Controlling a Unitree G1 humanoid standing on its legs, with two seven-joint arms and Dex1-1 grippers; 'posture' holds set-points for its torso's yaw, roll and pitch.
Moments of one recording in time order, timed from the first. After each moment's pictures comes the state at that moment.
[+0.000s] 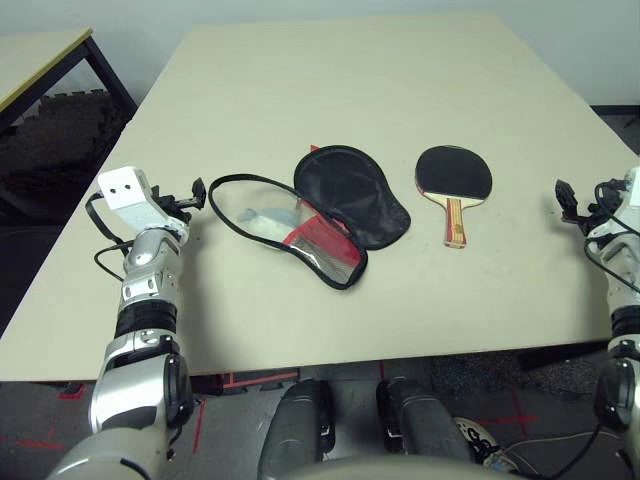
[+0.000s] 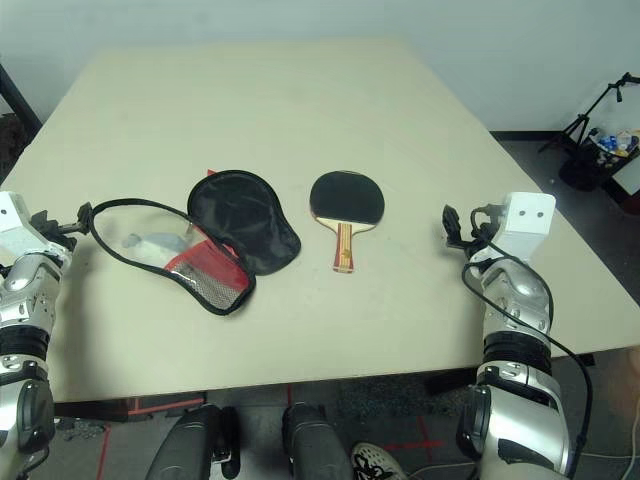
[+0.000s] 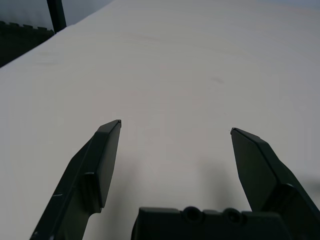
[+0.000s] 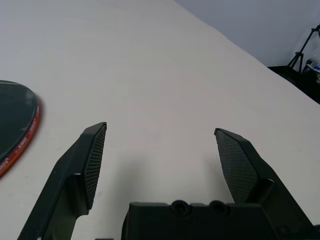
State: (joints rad) left arm -0.58 0.47 0.38 0.80 -0.27 -0.09 -0.19; right arm -0.57 -0.59 -0.43 0.79 0.29 -0.04 0.40
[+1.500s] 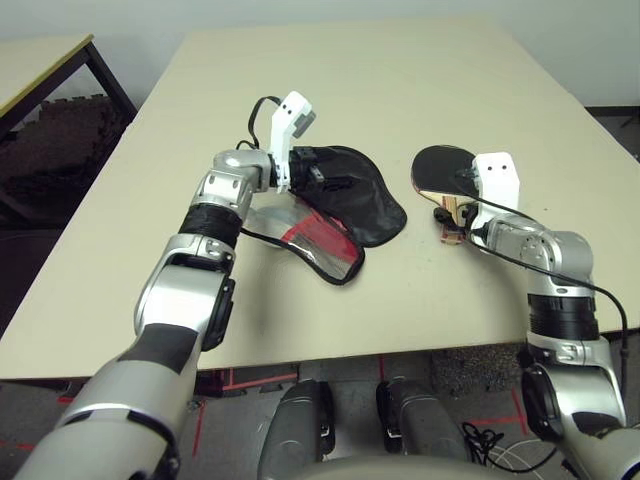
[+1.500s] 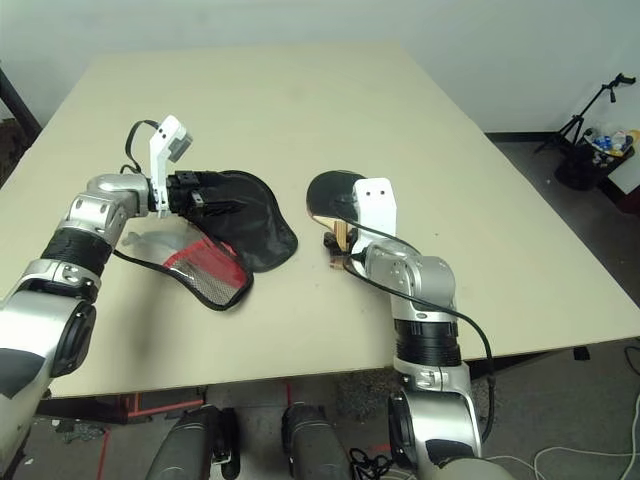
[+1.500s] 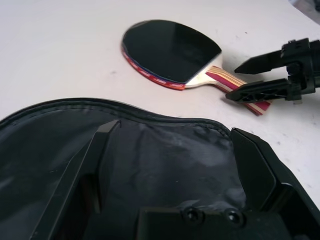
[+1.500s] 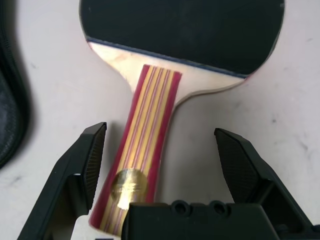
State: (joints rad) left arm -1.06 0.36 -0.09 0.88 -0.12 0.24 -1.10; right arm -0.62 -0.26 -0.13 0.02 0.31 1.18 -0.01
